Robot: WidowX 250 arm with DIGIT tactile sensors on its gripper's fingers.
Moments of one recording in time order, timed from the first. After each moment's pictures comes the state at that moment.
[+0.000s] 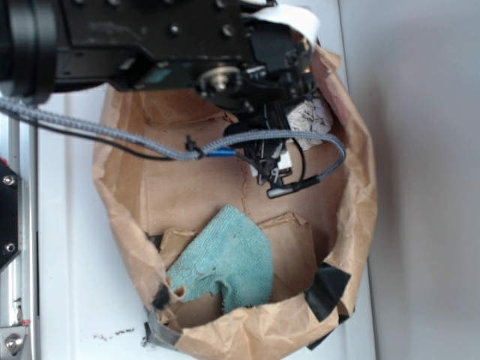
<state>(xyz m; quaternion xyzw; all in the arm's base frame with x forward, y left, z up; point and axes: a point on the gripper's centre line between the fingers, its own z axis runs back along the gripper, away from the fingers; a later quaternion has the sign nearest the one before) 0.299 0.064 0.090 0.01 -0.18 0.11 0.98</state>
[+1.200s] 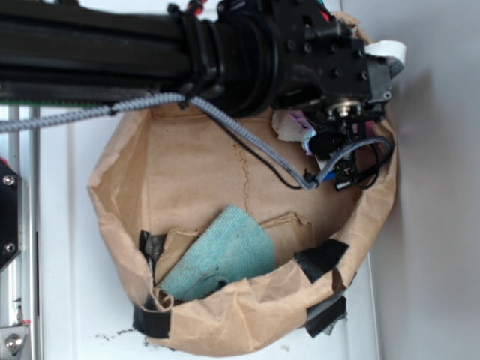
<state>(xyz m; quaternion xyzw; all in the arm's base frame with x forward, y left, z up) 0.356 0.061 0.029 0.04 -0.11 0.16 0.98</state>
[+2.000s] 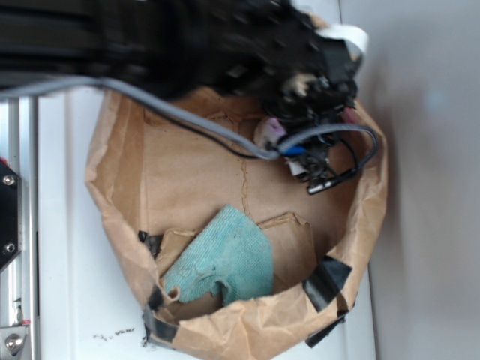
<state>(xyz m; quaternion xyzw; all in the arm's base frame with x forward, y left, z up) 0.321 0.049 0.082 -0.04 -0.16 0.12 0.98</state>
